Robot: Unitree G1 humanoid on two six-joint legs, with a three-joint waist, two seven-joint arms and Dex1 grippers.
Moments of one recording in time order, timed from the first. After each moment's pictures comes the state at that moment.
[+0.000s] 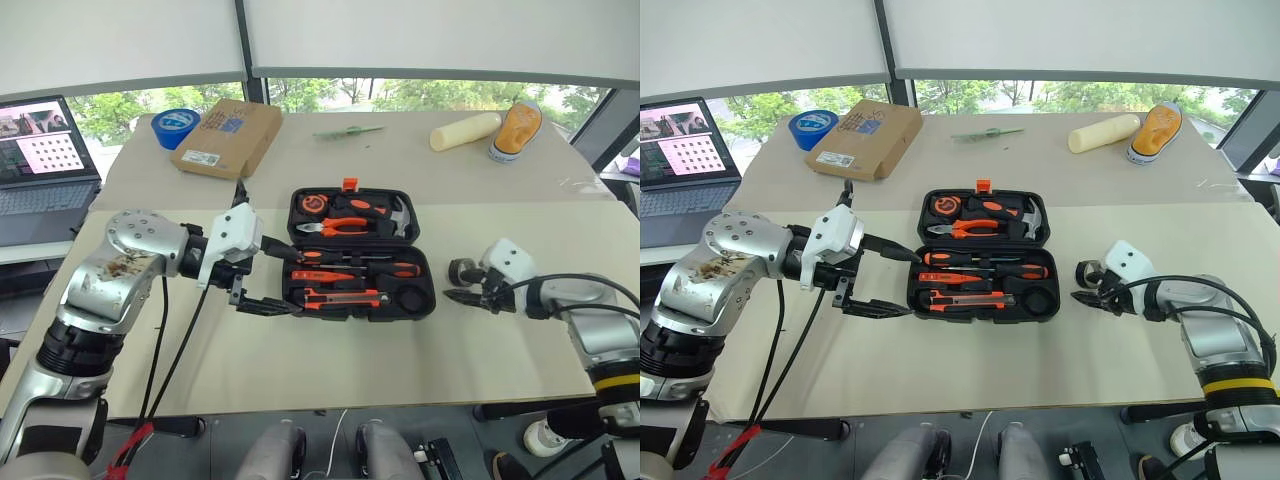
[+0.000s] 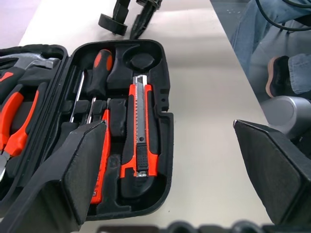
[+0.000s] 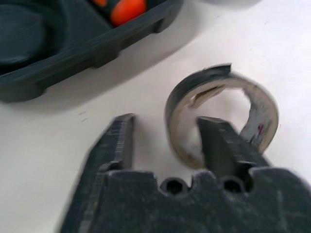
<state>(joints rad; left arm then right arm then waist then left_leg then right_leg) -0.62 0.80 -0.14 -0.22 -0.41 0.52 -1.35 -0.42 -0.83 0.05 0.28 0.09 0.25 0.98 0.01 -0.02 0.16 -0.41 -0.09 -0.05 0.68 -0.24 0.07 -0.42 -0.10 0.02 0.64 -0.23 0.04</state>
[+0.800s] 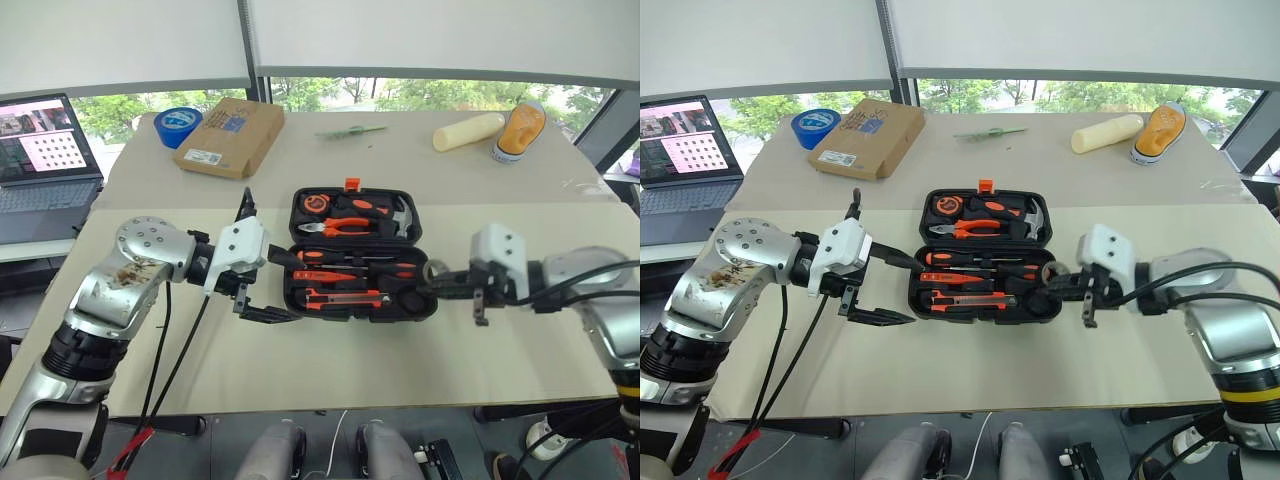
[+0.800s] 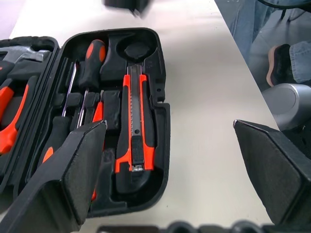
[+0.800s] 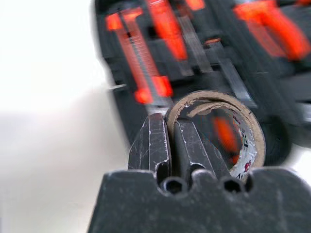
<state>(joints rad) -0.59 0.80 -0.18 -0.22 -0.37 0.46 -1.35 -0.37 -0.90 0.08 -0.25 0.32 0.53 1.15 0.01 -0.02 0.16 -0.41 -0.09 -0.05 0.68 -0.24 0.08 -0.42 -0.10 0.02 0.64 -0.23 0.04</state>
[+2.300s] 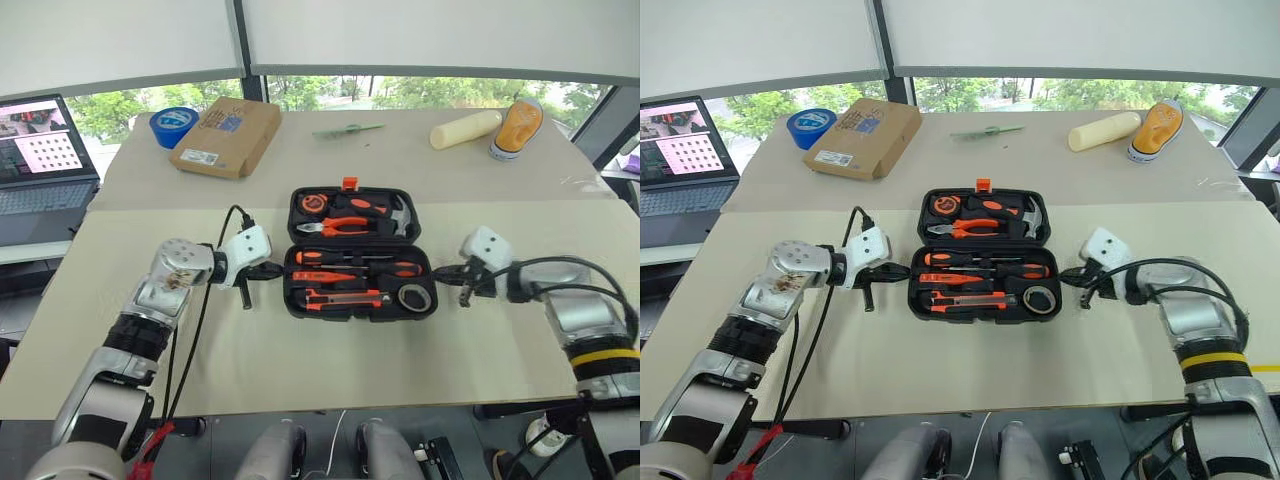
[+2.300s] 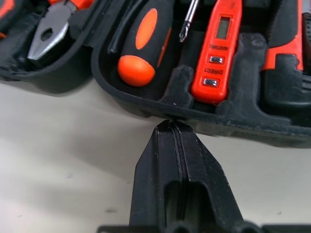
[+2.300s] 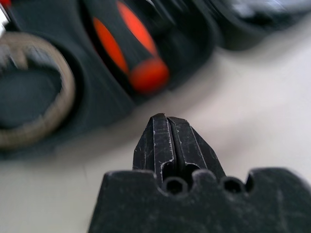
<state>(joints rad) -0.65 0.60 -0.25 0.32 -0.04 0.20 -1.13 -0.54 -0.77 0.13 0.37 0.06 0.18 1.06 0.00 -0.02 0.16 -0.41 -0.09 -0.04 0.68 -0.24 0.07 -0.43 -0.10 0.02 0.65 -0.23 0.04</state>
